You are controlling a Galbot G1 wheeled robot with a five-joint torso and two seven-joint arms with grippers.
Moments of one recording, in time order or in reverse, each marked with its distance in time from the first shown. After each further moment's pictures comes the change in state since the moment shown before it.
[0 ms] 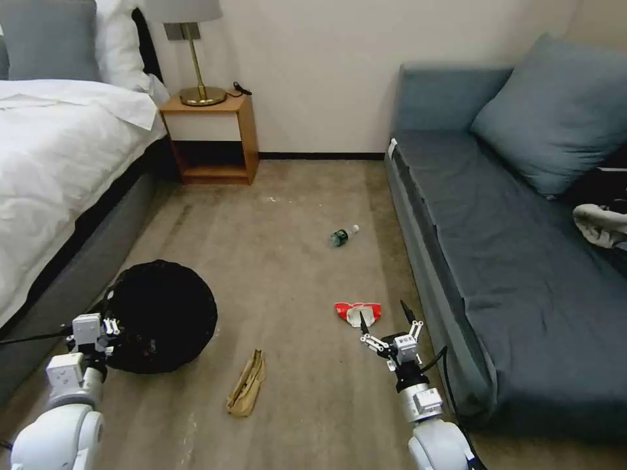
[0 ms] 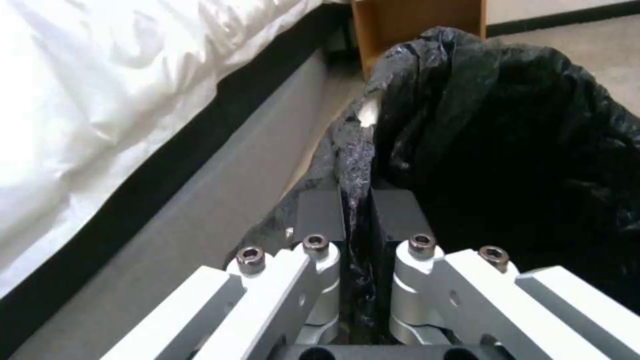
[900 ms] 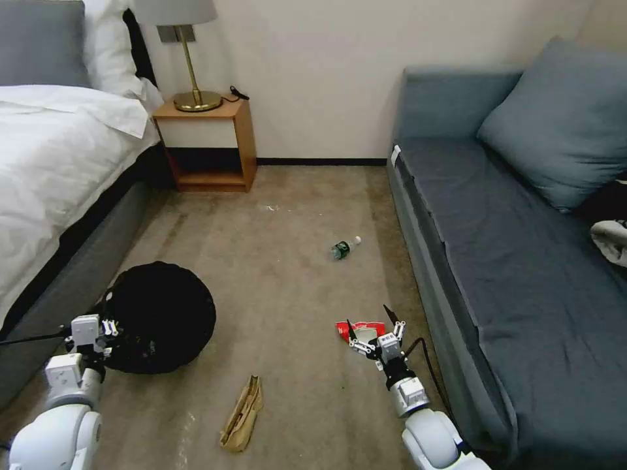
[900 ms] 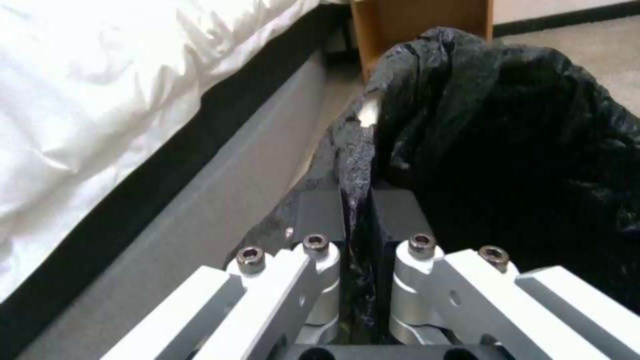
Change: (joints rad) left arm 0.002 0.009 -0.009 0.013 -0.001 -0.005 0.002; right arm 0.082 -0.102 -0.139 -0.021 0.090 -0.218 -0.055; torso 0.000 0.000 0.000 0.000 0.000
